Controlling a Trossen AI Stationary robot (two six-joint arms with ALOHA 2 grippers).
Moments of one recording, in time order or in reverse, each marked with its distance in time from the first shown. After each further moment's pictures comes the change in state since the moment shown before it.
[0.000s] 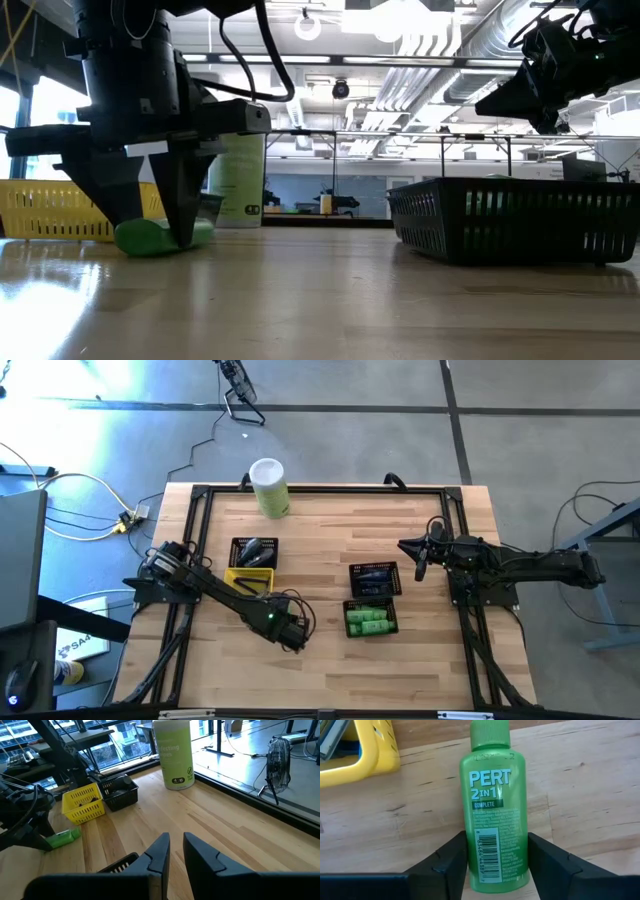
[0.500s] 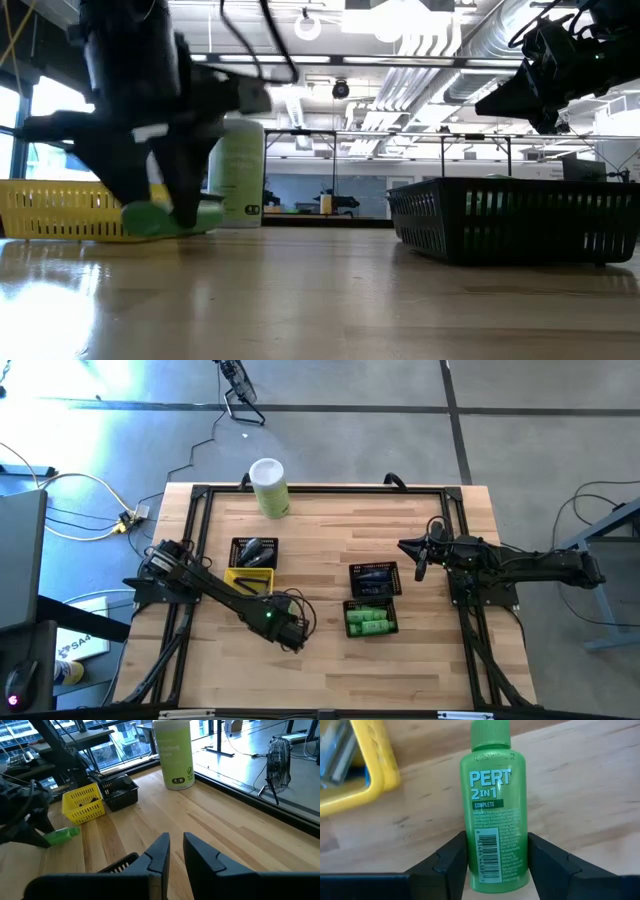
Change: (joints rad) left arm 0.000 -0.023 0.007 -0.016 -0.019 0.096; right arm 0.000 0.000 0.000 0.000 0.000 0.000
